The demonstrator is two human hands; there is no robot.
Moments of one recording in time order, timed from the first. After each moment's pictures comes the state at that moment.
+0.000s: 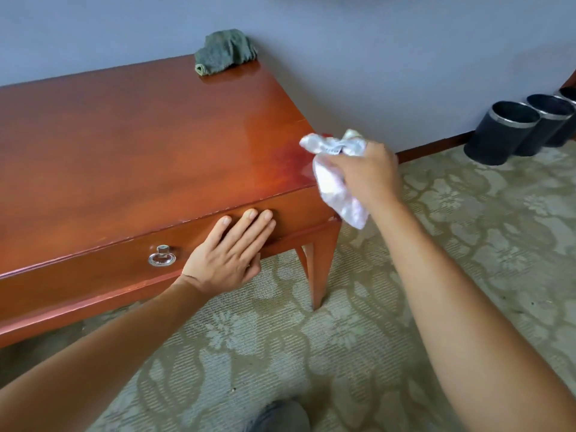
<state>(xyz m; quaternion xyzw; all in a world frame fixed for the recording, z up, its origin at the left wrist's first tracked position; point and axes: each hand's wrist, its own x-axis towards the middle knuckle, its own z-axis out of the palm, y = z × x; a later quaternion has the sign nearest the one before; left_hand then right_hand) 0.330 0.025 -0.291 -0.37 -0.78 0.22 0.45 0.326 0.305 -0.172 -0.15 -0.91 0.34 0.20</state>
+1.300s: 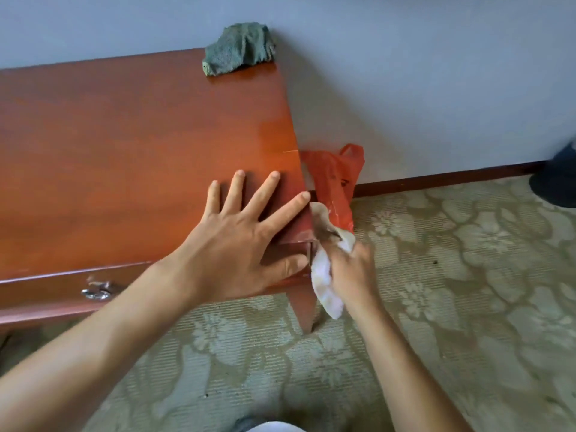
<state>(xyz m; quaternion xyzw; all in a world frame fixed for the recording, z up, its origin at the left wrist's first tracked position) 0.303 0.154 -0.155 -0.23 -0.97 0.06 -0.05 0.309 0.347 -0.249 -0.14 -0.78 0.61 0.01</state>
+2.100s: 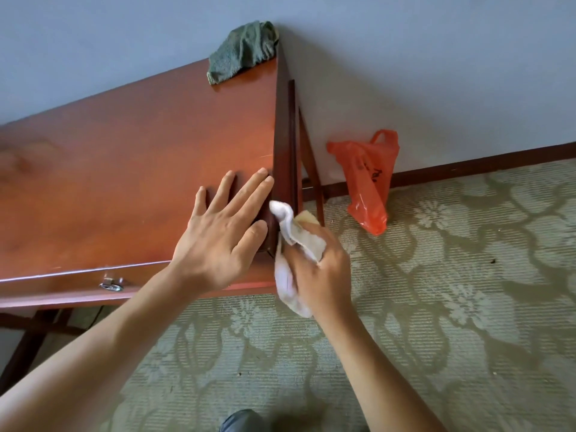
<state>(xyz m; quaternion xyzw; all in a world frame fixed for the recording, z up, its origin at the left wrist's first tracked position) 0.292 0.199 -0.162 -0.12 -0.99 -0.03 -0.01 0.306 0.362 -0.265 0.05 -0.70 0.70 0.08</state>
